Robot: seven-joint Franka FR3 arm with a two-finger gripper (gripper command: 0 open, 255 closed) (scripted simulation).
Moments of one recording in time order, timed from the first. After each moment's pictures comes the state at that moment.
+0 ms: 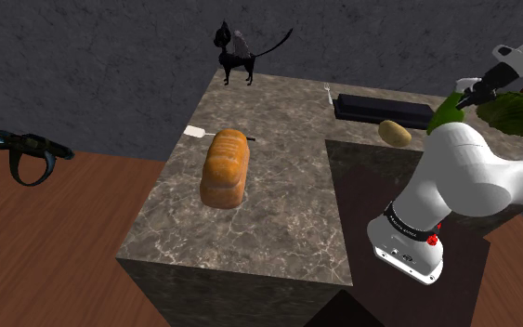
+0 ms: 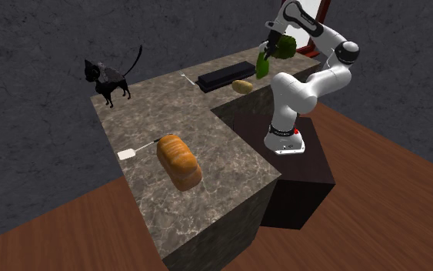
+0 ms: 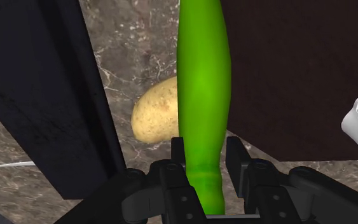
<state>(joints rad) 0.44 -1.48 -1.27 -1.77 -0.87 1.31 -1.46</state>
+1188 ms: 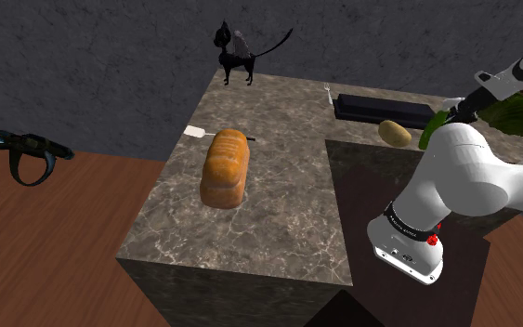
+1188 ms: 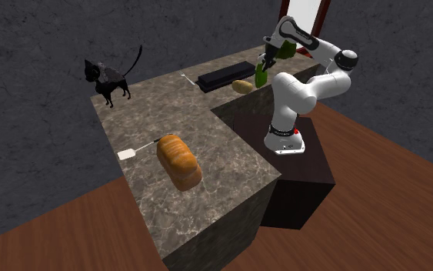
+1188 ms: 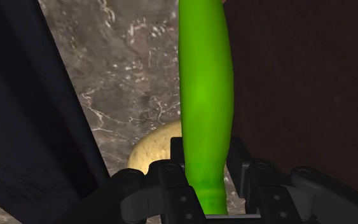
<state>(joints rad) 0.40 -1.57 -1.40 -1.86 -0.99 1.41 -1.50</state>
